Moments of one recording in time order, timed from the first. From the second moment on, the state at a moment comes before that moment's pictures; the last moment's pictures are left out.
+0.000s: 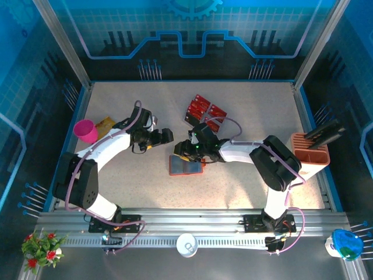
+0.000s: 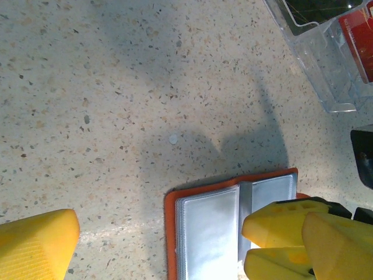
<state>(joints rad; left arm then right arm) -0.27 1.53 1.00 -0.53 0.33 -0.54 0.71 1.82 0.96 0.12 -0.48 1.05</state>
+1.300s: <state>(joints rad) -0.35 1.55 1.02 -0.53 0.26 -0.59 0.46 2.11 1.99 -1.13 0.02 0.15</state>
